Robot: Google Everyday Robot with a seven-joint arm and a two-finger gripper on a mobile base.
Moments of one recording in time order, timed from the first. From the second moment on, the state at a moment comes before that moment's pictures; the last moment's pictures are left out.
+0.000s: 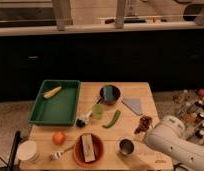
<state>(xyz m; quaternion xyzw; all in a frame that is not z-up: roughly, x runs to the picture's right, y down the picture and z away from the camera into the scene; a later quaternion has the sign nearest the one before) 0.250 0.277 0.699 -0.22 -0.10 -0.51 0.82</state>
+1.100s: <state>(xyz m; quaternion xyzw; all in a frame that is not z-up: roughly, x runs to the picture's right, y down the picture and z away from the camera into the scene) 0.211 0.290 0.673 -0.20 -0.17 -0.61 0.75</state>
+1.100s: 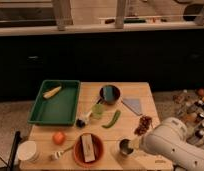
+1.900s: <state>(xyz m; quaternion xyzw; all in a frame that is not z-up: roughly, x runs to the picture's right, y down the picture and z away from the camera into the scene) 0.186 0.302 0.698 -0.22 -0.18 -0.64 0.71</state>
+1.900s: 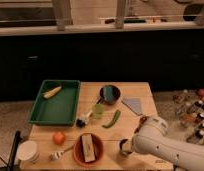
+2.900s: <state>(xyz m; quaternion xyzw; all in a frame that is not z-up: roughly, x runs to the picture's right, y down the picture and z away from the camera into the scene) 0.189 0.319 0.723 -0.24 -0.20 -0.63 0.71</state>
